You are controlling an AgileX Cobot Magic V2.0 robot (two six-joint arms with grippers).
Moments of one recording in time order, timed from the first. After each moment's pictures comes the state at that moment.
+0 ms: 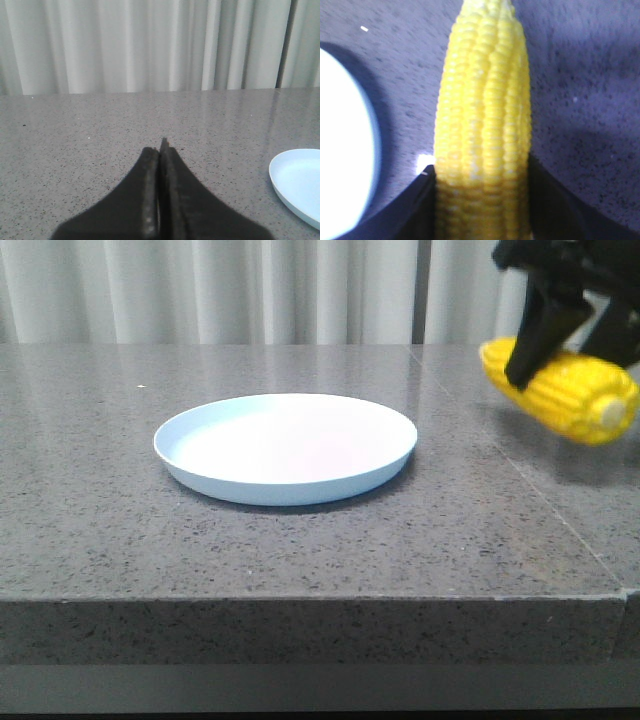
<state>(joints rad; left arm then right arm) -0.10 0.19 -0.34 -0.04 0.26 0.05 0.16 1.50 -1.19 0.31 0.80 0.02</state>
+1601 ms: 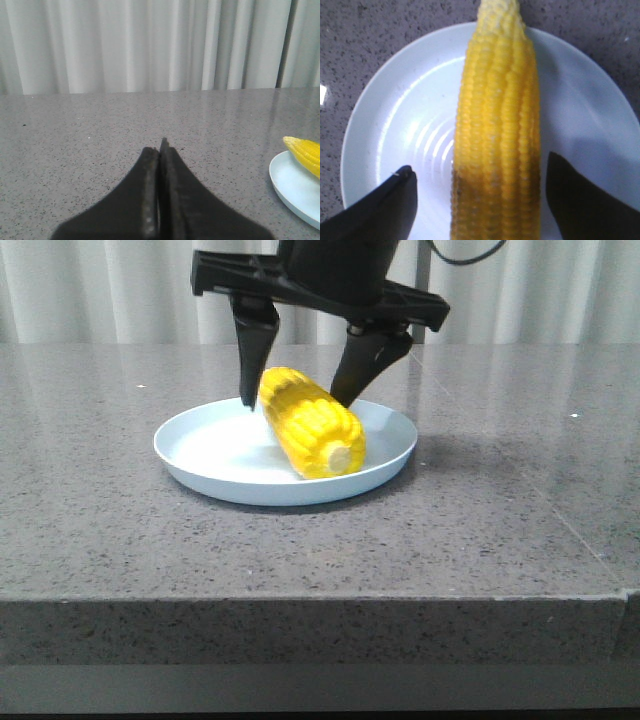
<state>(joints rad) -0.10 0.19 -0.34 -0.04 0.26 0.06 0.64 1.83 -1.60 0.05 0.89 0.39</state>
